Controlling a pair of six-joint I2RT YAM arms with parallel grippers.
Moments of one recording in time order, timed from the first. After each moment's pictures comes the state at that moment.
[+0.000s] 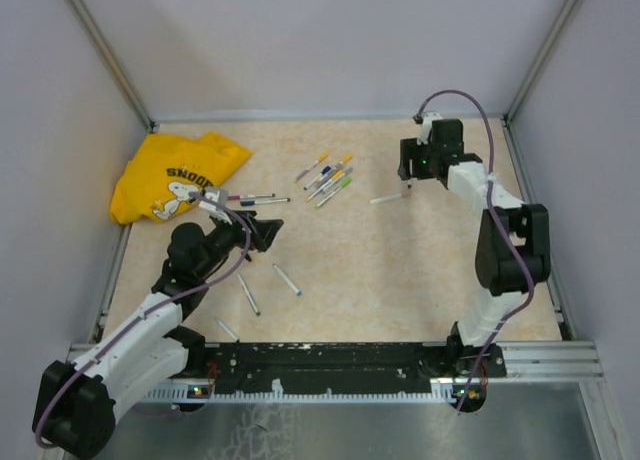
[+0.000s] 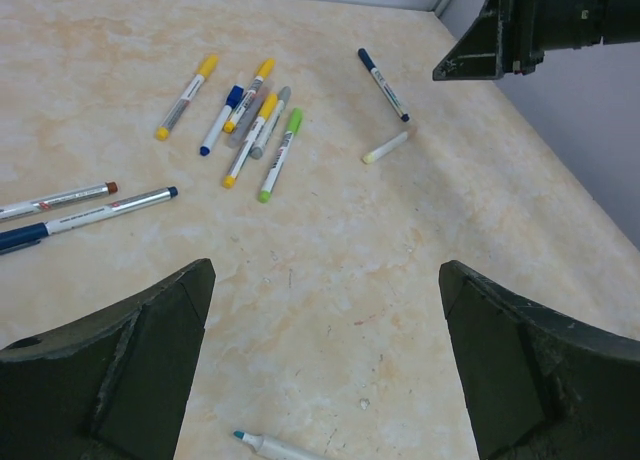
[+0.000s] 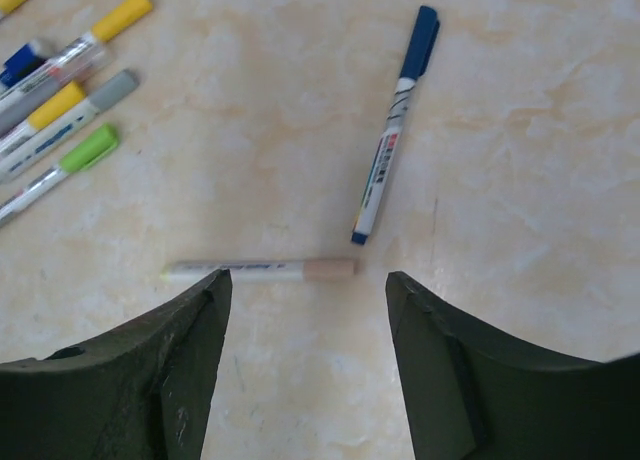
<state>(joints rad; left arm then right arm) -0.42 0.82 0.36 0.42 0.21 -0.40 0.11 1.70 1.23 -0.26 -0.18 0.00</state>
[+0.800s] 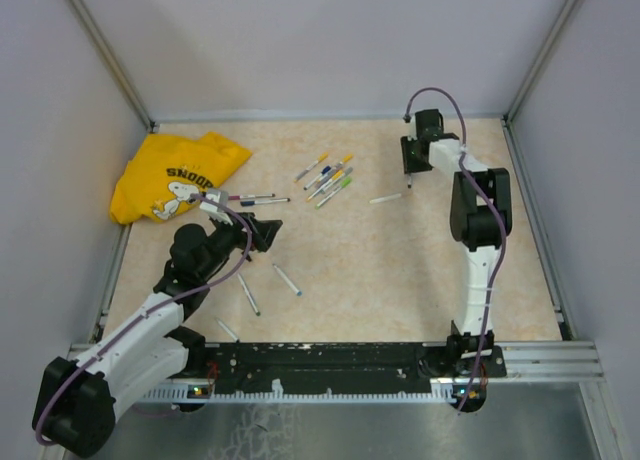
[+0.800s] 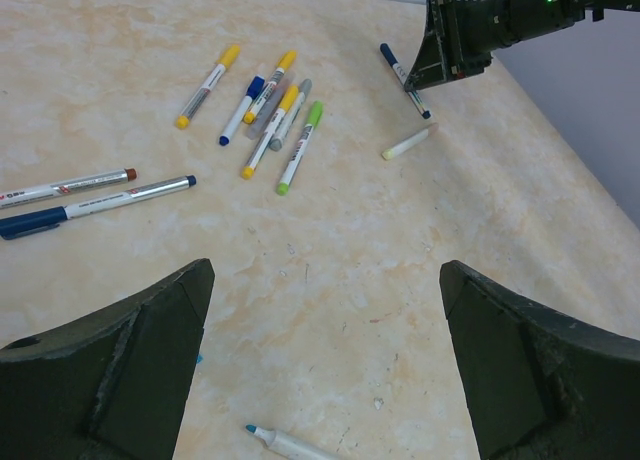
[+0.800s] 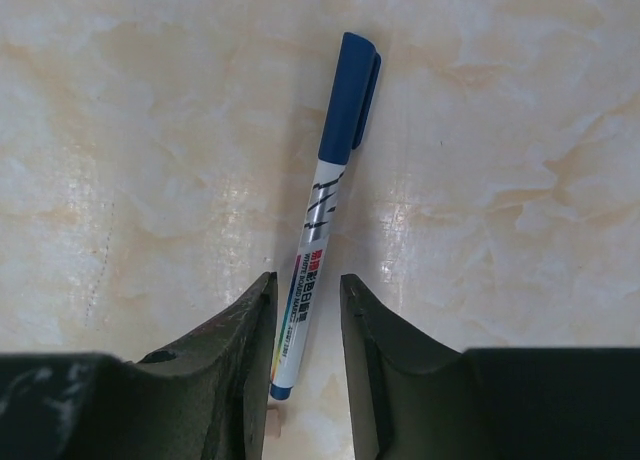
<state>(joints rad) -0.43 0.84 0.34 0.43 0.15 -0.39 0.11 2.22 1.73 -0.44 -0.03 -0.03</state>
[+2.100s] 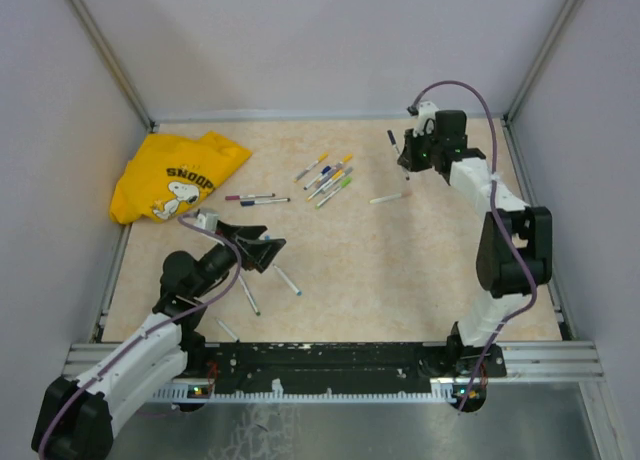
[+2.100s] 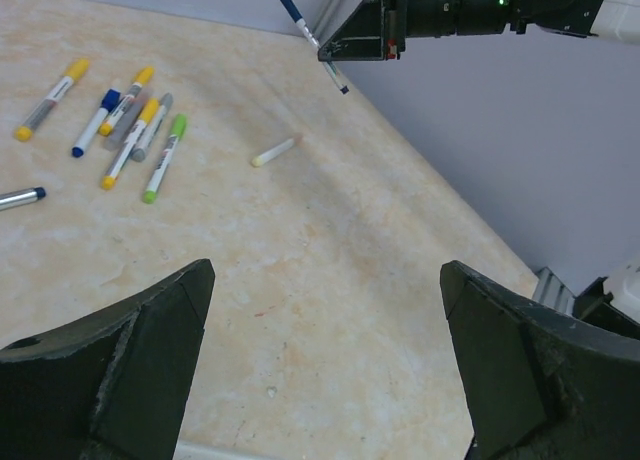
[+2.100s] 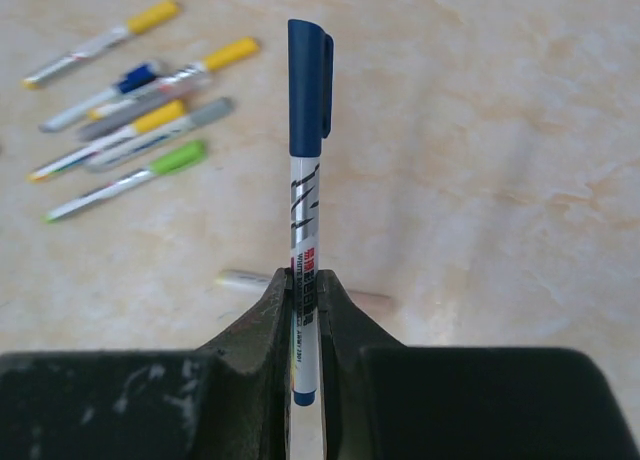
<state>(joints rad) -0.43 0.70 0.16 0.67 0.34 -0.57 0.11 1.80 1.37 -0.25 -0.27 -0.08</state>
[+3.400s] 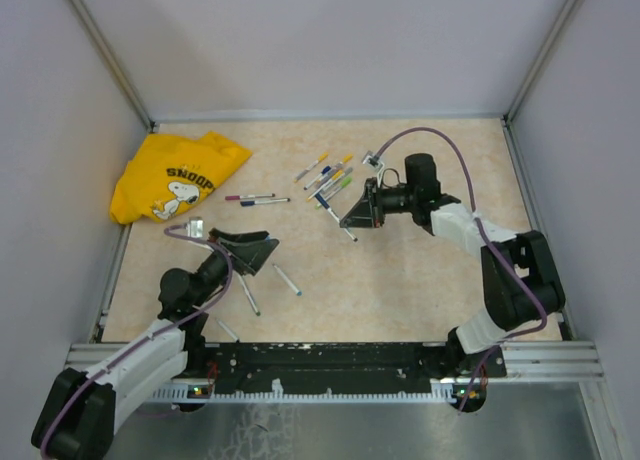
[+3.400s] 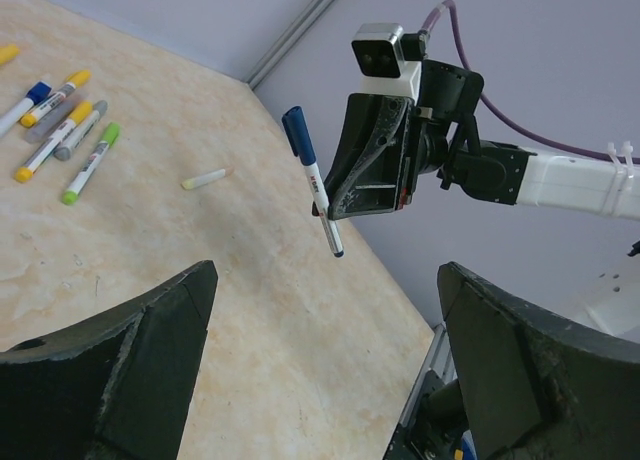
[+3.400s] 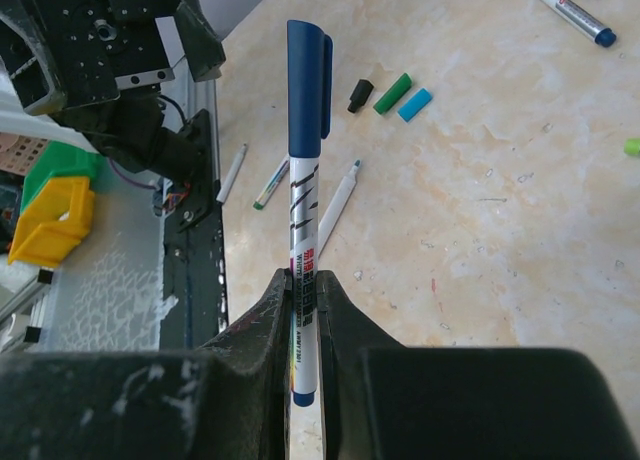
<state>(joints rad) -0.43 0.73 0.02 1.02 0.31 -0.89 0.33 1.54 0.90 0.13 -1.14 0.18</state>
